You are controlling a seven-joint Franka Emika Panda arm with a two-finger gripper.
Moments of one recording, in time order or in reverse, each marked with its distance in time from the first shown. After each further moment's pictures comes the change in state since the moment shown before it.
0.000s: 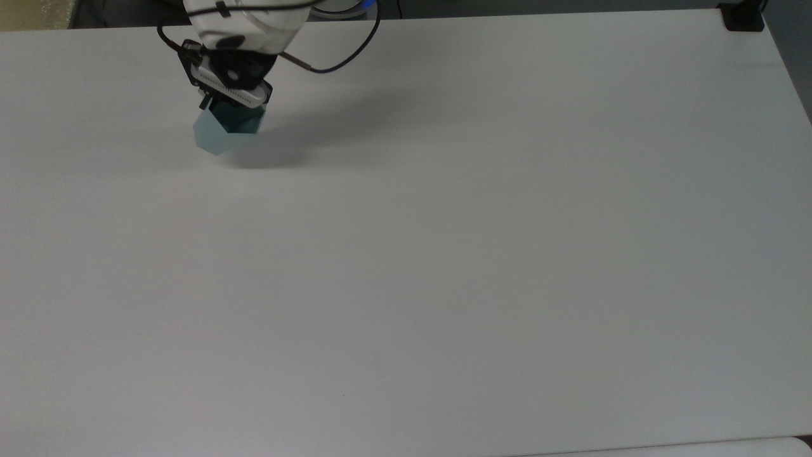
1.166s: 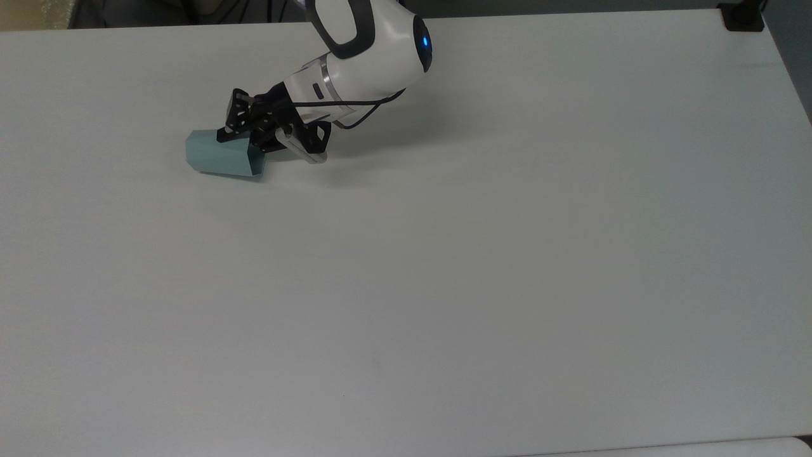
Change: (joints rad) arm 0.028 0.250 0.121 -0.075 -0.450 -0.076 0.296
